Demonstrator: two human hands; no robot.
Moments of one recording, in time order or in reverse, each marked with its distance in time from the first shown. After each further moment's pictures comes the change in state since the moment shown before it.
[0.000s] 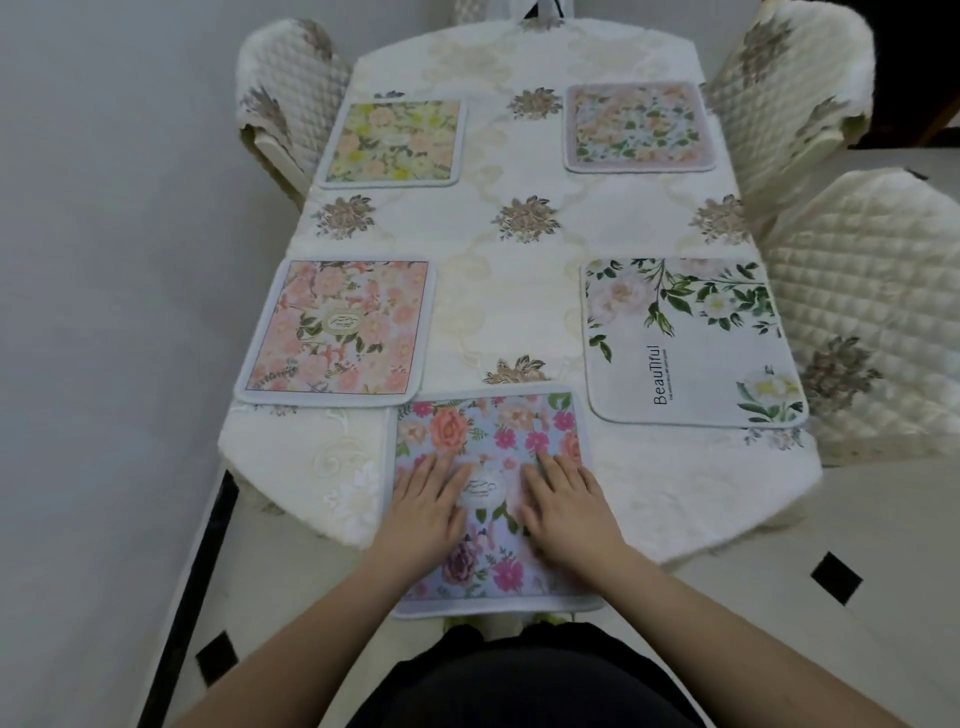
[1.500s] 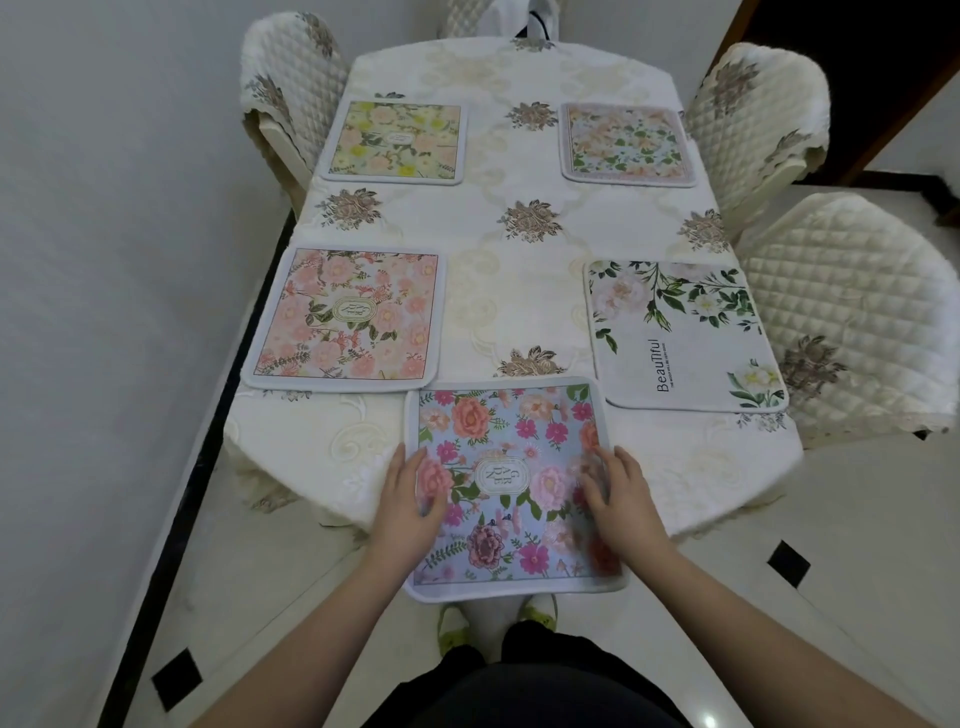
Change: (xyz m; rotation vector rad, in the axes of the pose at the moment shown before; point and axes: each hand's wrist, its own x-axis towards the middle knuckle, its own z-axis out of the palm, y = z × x) left_hand -0.035 -0.041 0.008 -0.826 0.207 -0.272; right_hand -0.033 0.006 0.007 0.546 0.226 0.413
